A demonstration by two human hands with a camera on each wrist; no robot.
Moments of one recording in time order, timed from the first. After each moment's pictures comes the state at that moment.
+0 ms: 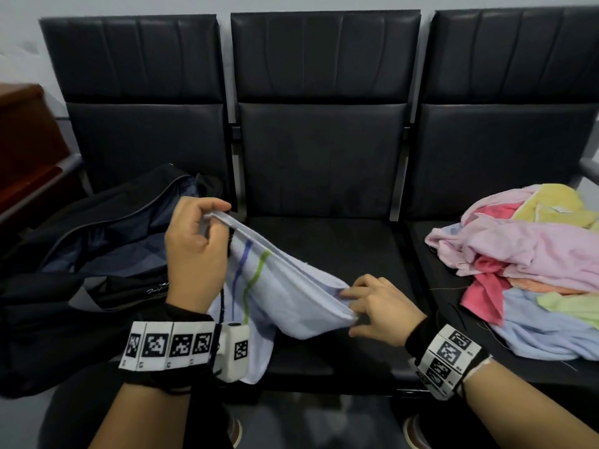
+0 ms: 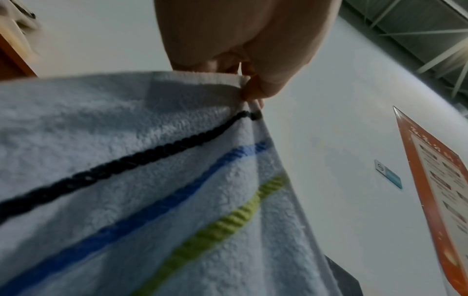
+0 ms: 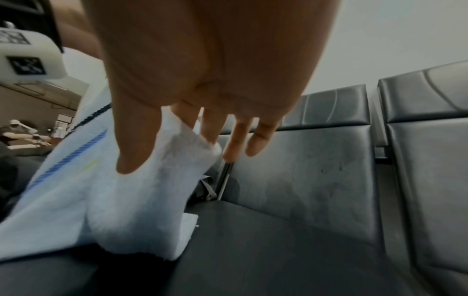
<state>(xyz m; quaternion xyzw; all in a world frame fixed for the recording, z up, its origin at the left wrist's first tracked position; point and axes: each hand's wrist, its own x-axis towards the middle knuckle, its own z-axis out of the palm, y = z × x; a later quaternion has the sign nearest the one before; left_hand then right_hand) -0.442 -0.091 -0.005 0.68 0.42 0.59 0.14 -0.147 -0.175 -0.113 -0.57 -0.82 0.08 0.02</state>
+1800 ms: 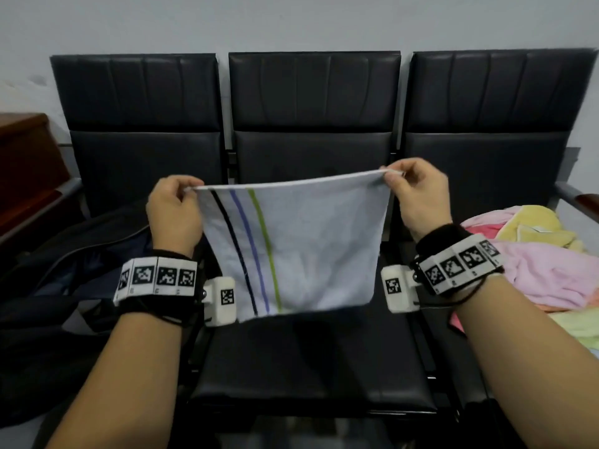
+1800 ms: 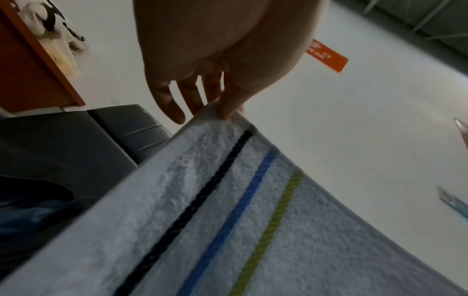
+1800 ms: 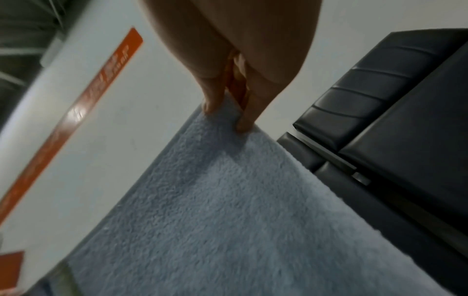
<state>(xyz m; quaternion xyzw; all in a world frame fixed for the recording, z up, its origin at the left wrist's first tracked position) -0.454 0.005 0.029 0.62 0.51 0.57 0.15 -0.105 -0.099 0.050 -0.58 -0.50 0.09 0.64</state>
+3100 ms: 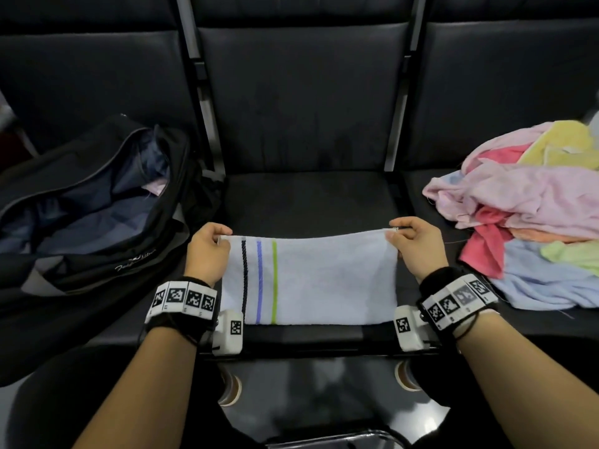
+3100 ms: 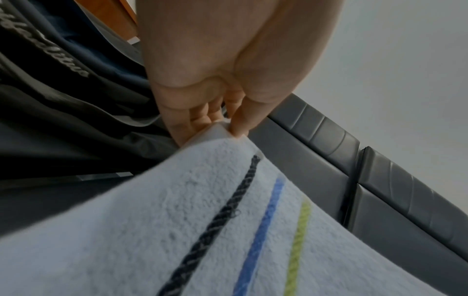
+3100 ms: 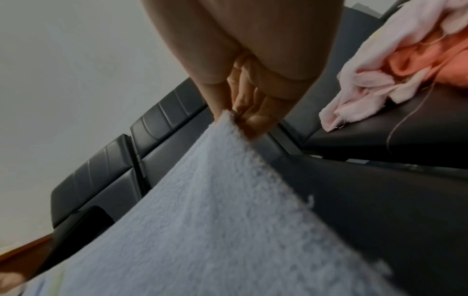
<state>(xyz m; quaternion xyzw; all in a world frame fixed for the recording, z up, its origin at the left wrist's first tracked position) -0.438 -0.010 -0.170 0.61 0.63 0.33 0.35 -0.074 -0.142 -0.181 -0.74 -0.36 0.26 0.51</state>
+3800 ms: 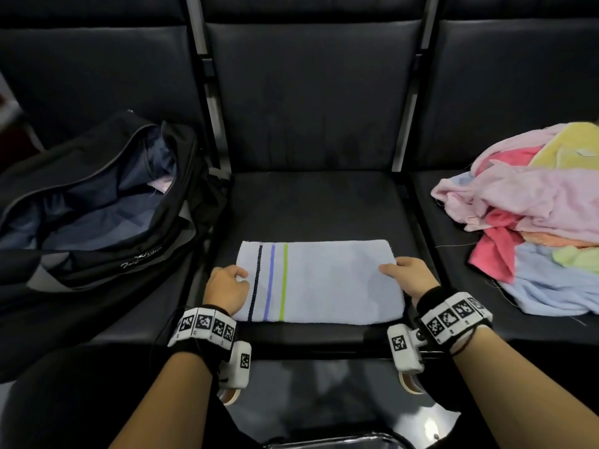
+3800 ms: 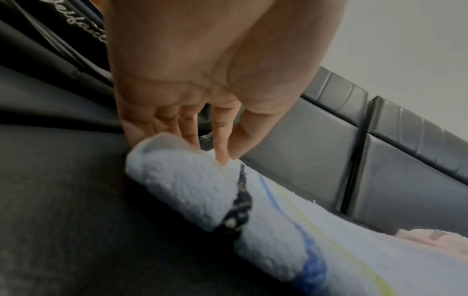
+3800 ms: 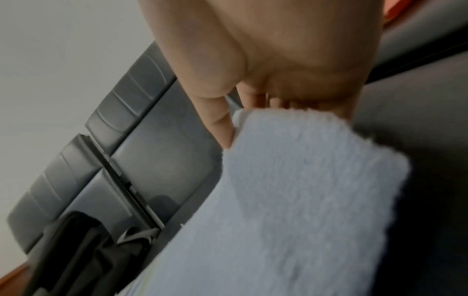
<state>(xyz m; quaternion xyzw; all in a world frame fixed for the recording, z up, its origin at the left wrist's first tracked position) -0.445 -0.046 -0.224 0.63 0.69 0.12 0.34 -0.093 -0.154 -0.225 -0.77 -0.26 0.42 0.39</state>
